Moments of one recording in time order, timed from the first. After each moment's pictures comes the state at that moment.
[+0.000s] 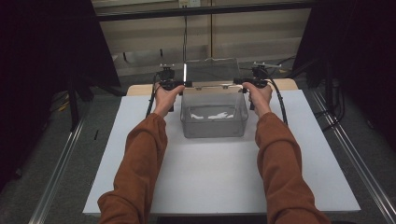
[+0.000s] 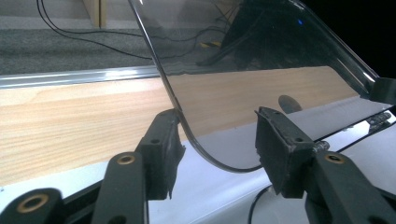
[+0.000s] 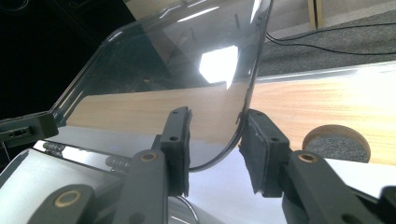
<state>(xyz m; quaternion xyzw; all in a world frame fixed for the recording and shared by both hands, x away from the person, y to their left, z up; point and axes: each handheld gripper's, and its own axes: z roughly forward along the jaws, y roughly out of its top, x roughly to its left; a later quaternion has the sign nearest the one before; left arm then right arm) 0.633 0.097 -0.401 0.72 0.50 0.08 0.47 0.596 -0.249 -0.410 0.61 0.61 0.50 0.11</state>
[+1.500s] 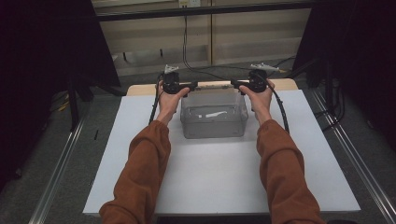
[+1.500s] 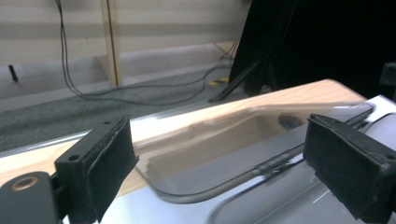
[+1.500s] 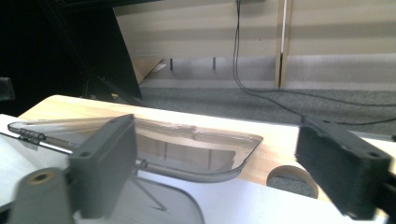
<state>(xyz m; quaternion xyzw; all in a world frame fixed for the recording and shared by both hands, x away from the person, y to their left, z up) 0.603 0.082 -0.393 0.72 0.42 0.19 0.52 0.572 -0.236 -0.401 0.54 0.63 0.49 0.26</state>
